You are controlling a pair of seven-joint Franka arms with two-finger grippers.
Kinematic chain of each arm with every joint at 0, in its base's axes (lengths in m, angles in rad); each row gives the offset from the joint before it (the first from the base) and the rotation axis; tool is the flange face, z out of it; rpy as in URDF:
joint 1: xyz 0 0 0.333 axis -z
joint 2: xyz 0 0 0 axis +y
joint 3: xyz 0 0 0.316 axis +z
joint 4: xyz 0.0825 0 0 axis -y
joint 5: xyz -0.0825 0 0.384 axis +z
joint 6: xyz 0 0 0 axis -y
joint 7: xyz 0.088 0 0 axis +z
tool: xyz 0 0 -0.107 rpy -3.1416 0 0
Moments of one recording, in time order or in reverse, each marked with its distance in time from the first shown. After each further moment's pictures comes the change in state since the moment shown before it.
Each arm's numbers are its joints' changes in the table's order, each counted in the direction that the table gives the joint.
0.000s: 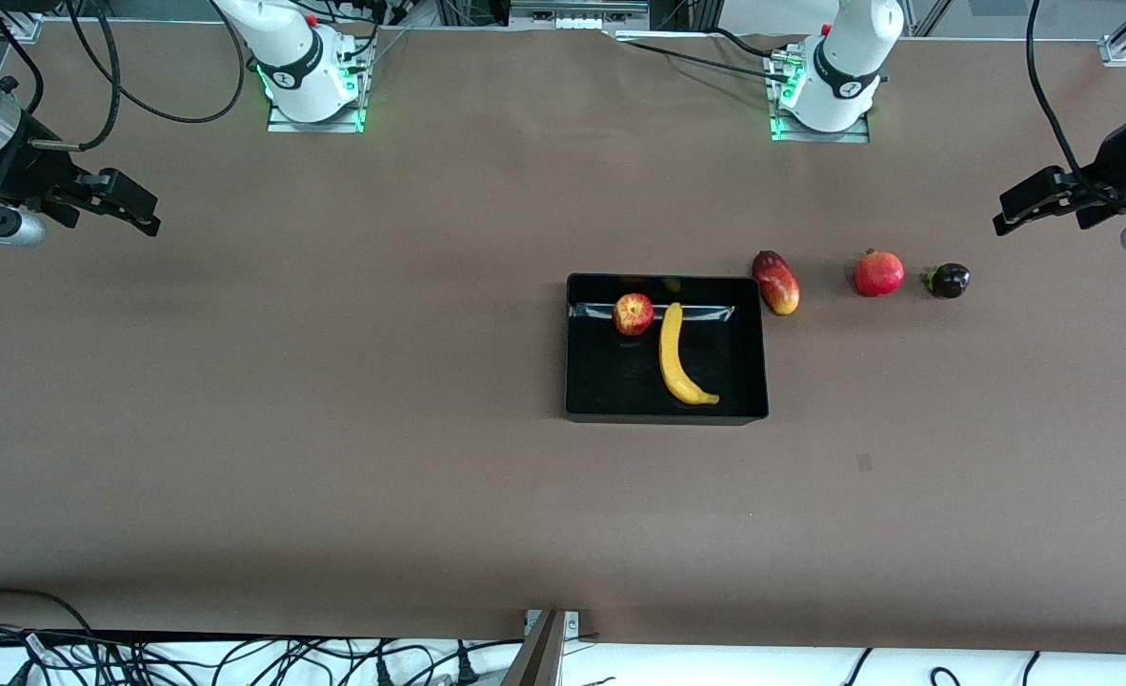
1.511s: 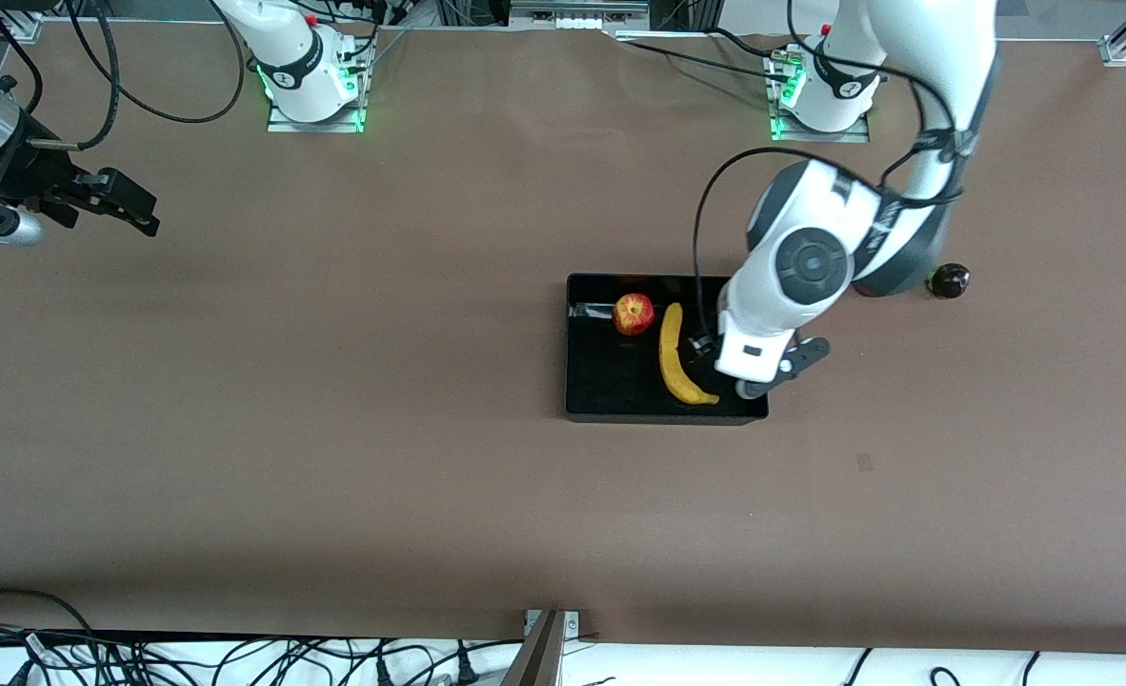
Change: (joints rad) left arm 0.433 0.491 -0.052 -0.077 -0.037 0.507 0.910; right arm 0.000 0.000 0.000 0.003 0.000 0.001 0.000
